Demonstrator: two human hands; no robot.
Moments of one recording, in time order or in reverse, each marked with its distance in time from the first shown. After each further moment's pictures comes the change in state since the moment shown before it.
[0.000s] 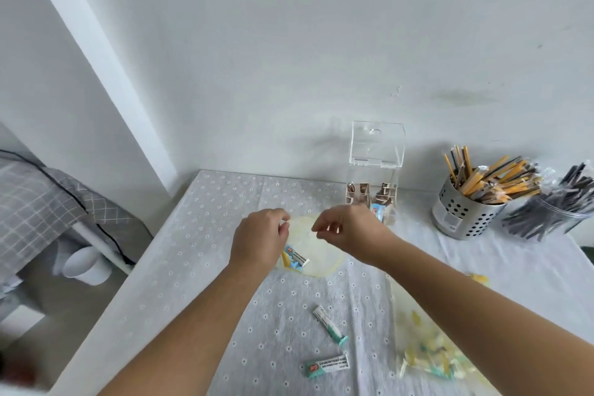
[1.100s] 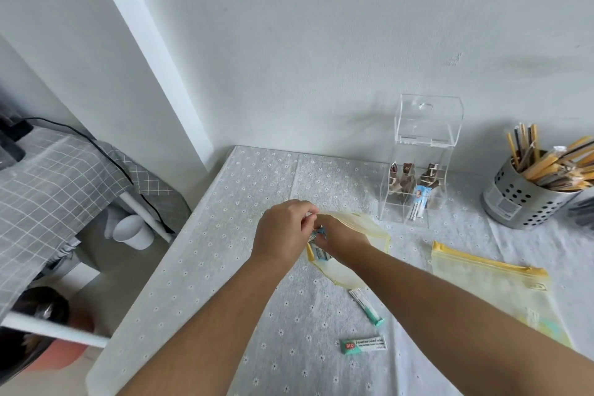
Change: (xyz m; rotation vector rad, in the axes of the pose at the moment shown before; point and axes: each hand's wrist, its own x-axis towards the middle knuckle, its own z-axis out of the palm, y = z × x) left_hand -0.022 -0.031 -0.002 -0.078 0.045 0.072; right_hand 0.056 0.020 0.138 -0.129 -0.166 0.127
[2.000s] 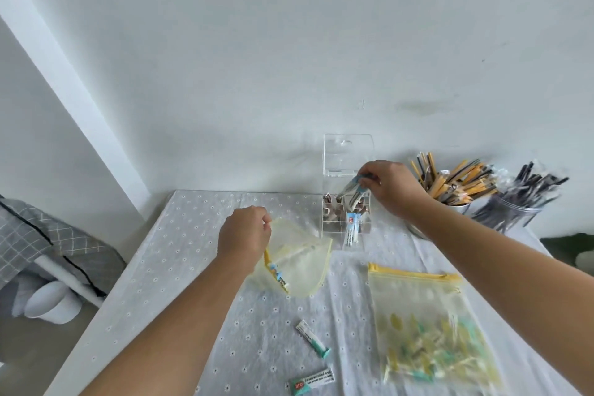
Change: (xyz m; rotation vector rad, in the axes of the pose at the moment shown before) left_hand 0.061 0.037 0.014 0.121 -0.099 -0.136; right_hand -0.075 0.082 -0.211 -0.011 0.510 0.087
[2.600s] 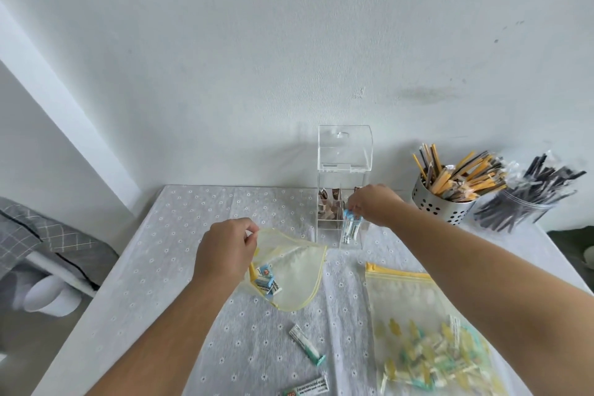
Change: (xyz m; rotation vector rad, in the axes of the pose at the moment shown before) left_hand -0.014 -0.006 0.003 -0.058 0.024 -0.006; right_hand 0.034 0.054 0.069 -0.489 -0.443 -0.020
